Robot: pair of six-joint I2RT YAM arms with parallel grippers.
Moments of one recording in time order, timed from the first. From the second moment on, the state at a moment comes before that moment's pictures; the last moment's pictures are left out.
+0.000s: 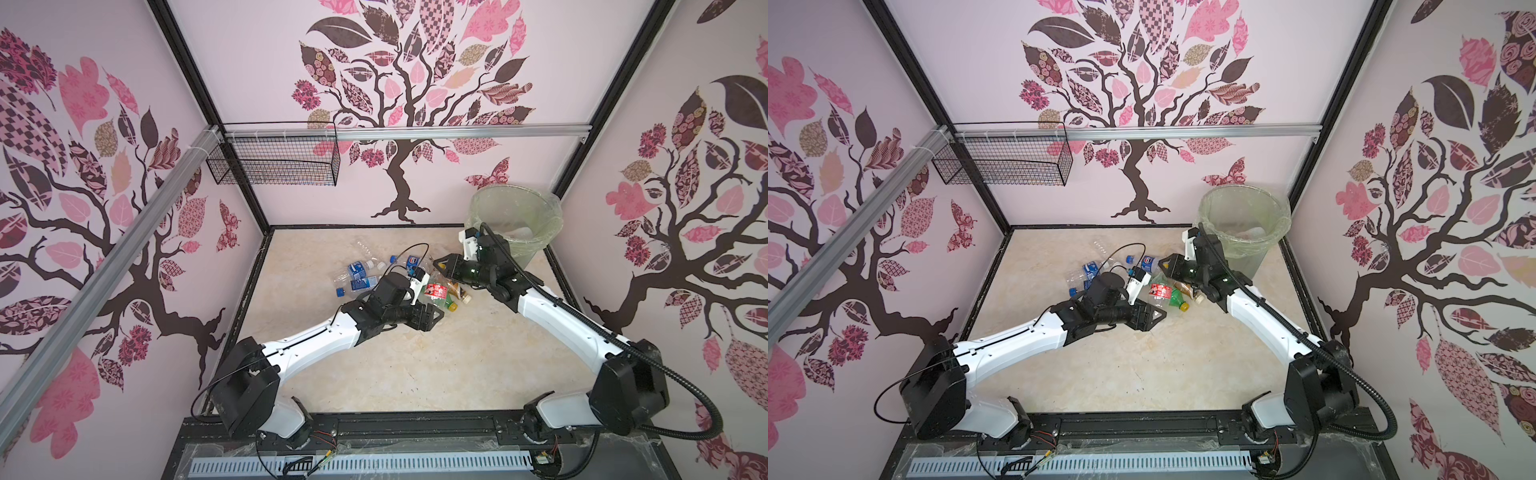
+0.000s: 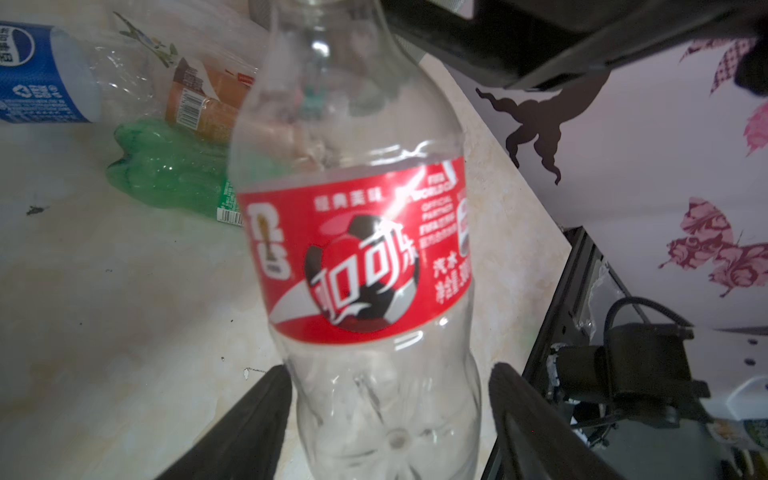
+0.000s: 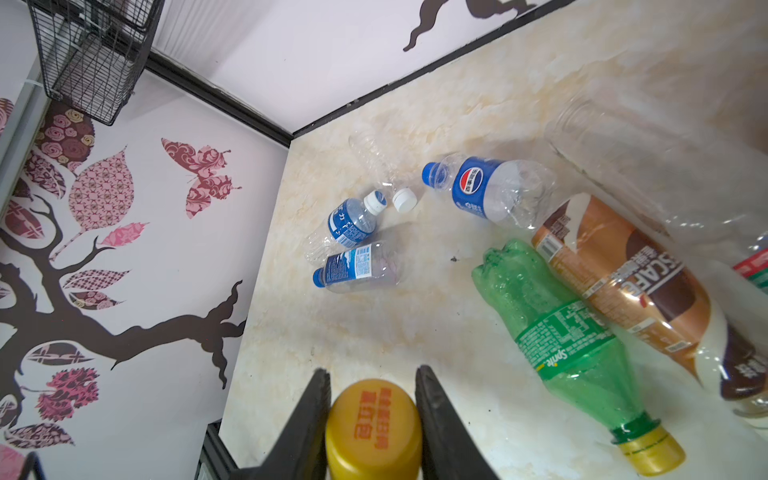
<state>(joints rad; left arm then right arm) -0.82 1.47 1.00 -0.13 0.26 -0.44 0.41 1.40 1.10 -0.20 -0.31 0.68</state>
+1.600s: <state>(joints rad) -0.73 1.40 1.52 -0.23 0.14 -0.35 0.08 1.72 1.94 -0.59 0.36 0.25</state>
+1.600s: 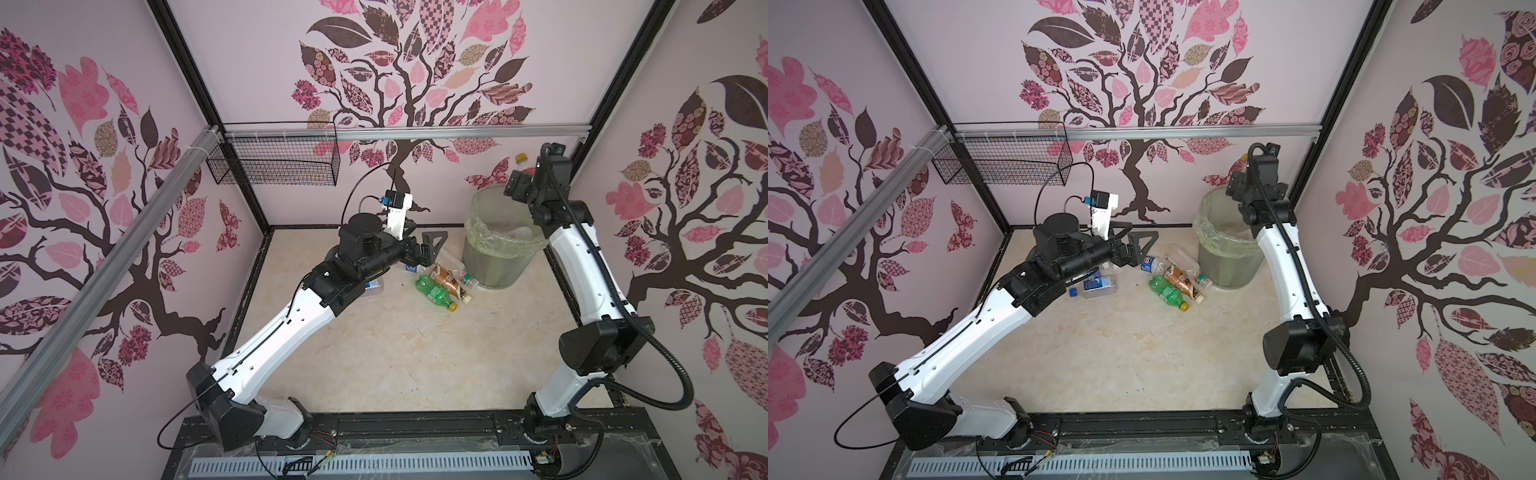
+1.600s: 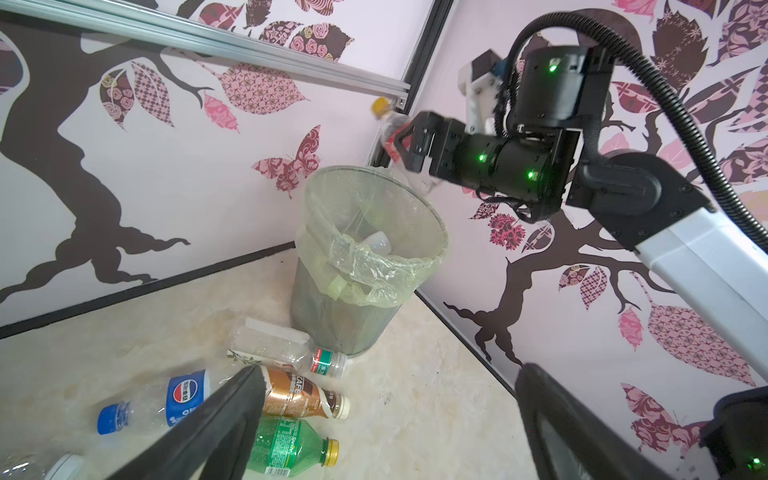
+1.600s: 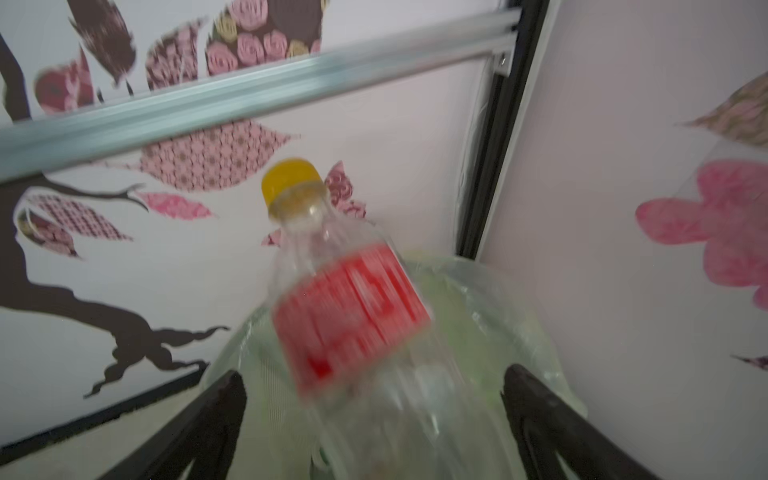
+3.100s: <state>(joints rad) -0.70 1.41 1.47 -0.30 0.10 -0.41 0.09 1.53 1.81 -0.52 0.22 0.33</state>
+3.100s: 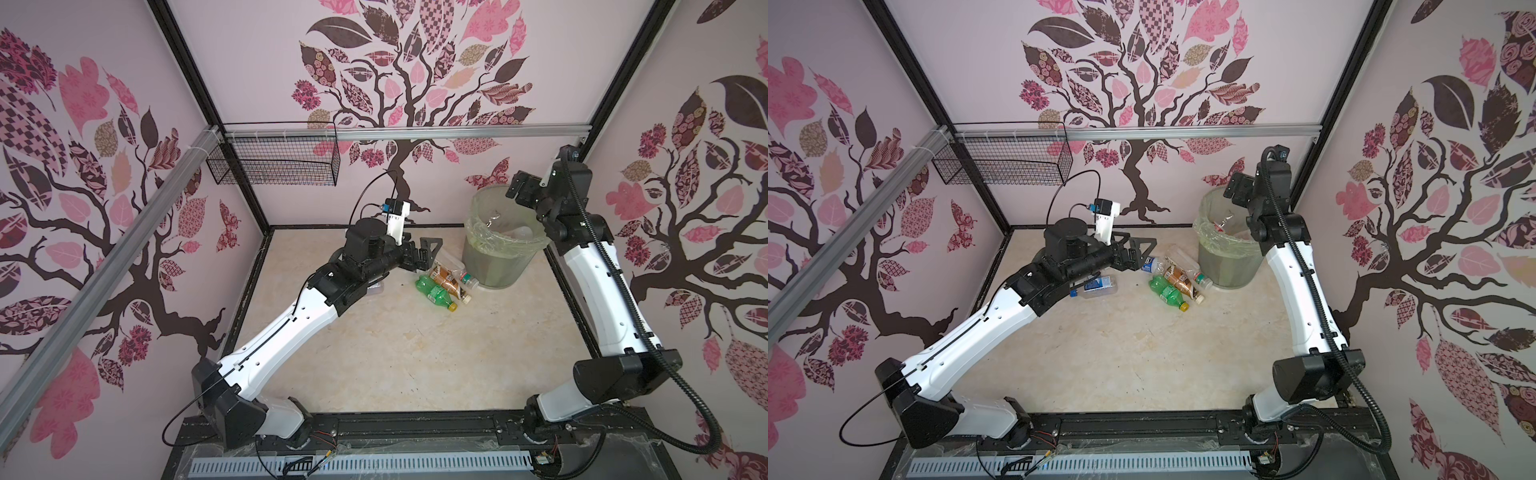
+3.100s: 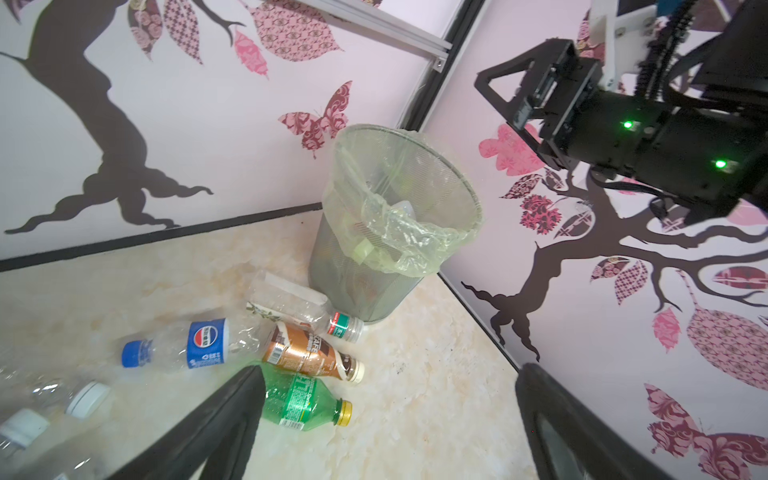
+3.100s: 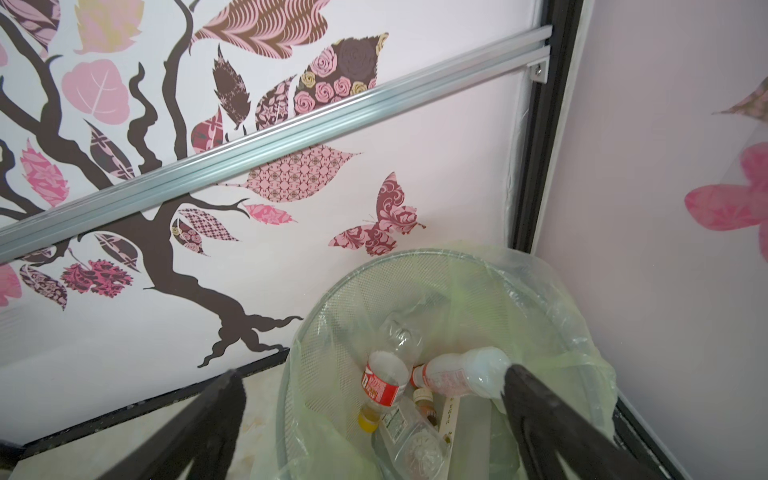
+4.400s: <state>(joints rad) -0.37 1.94 1.57 -0.81 -0.12 -0.38 0.69 1.36 1.09 -0.35 0.17 0.41</state>
